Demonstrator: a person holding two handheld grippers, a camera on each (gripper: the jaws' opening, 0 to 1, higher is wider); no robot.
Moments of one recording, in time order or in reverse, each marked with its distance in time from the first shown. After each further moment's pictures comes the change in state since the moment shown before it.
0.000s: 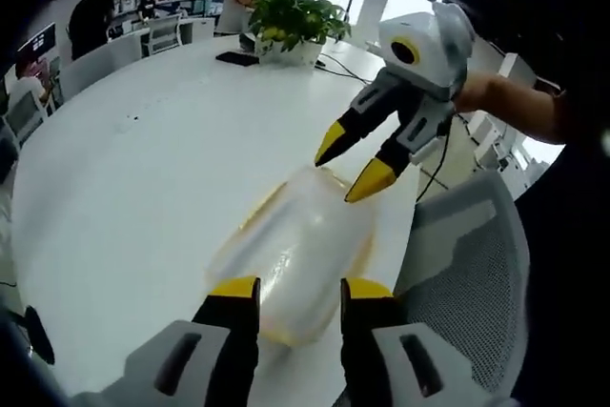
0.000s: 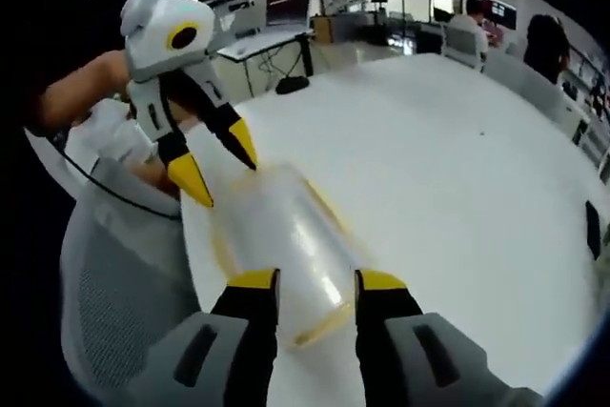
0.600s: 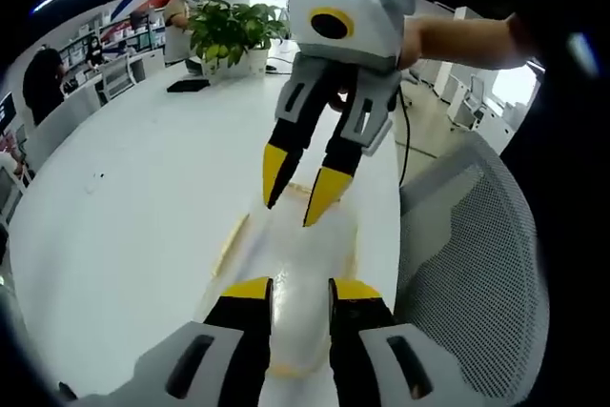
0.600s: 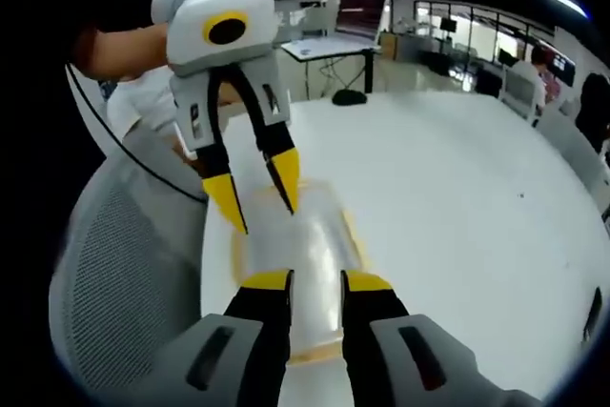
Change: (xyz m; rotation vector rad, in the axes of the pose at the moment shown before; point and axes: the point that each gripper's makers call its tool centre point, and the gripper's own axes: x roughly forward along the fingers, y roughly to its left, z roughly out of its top) left arm 0.015 -0.020 0.016 0.264 -0.018 -0.070; right arm 0.011 0.013 0.018 -0.254 -0.012 0.166
